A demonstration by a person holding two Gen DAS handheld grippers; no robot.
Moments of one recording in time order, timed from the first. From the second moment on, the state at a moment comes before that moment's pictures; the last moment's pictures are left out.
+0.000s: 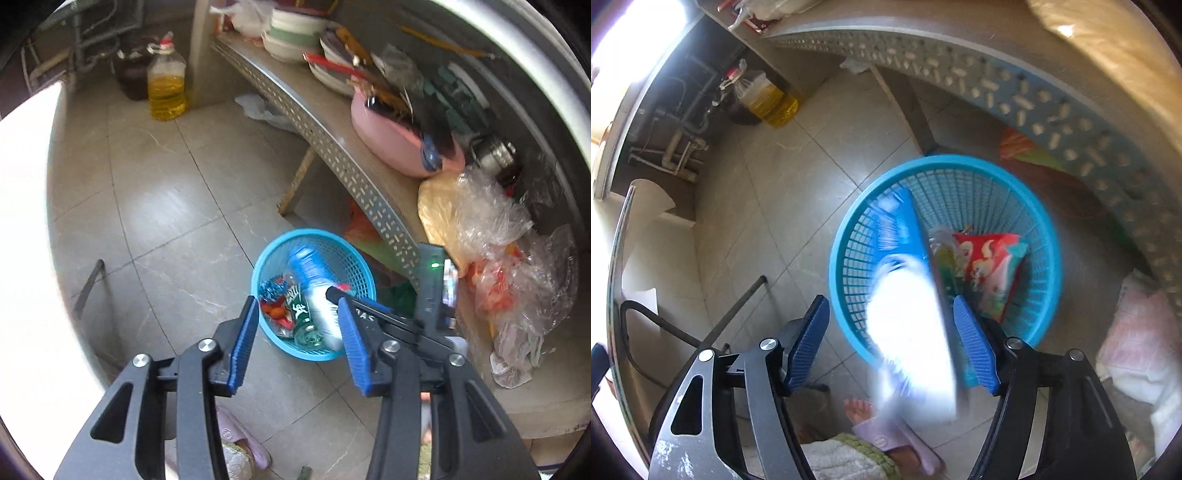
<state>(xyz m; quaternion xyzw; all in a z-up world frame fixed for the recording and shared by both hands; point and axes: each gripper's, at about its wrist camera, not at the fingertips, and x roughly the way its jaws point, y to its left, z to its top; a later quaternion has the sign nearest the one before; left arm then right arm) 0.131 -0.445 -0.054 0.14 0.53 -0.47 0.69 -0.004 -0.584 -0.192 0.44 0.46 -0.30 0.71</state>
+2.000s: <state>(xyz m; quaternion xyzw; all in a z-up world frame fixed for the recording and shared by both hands) 0.123 0.071 0.045 -0.07 0.38 -0.21 0.90 0.101 -0.290 0.026 0.22 0.43 0.00 0.88</state>
